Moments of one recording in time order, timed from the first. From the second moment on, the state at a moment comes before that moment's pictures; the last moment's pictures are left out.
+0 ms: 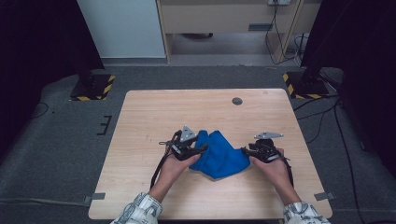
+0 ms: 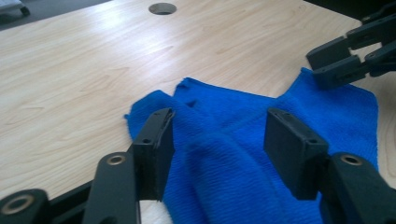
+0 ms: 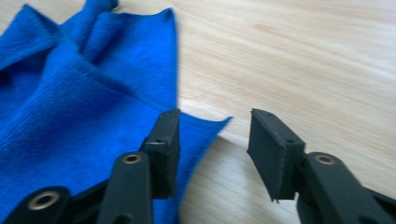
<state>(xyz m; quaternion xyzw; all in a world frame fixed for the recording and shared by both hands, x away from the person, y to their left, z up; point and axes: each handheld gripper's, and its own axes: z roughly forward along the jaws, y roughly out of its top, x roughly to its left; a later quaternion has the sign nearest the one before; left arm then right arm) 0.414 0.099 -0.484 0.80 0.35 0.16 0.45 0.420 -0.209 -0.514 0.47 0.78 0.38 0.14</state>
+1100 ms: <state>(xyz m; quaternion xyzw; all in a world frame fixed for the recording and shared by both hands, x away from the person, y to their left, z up) 0.429 0.101 -0.518 0.81 0.39 0.18 0.39 0.411 -0.204 -0.502 0.45 0.79 0.39 0.13</state>
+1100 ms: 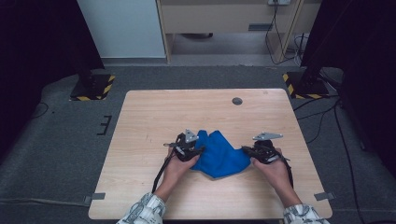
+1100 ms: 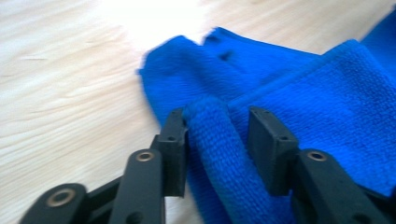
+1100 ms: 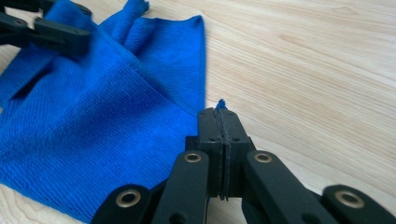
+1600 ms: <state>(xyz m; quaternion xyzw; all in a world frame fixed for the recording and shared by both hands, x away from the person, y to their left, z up) 0.428 0.119 -0.519 0.81 0.40 0.20 0.38 0.408 -0.229 -0.494 0.47 0.78 0.40 0.14</state>
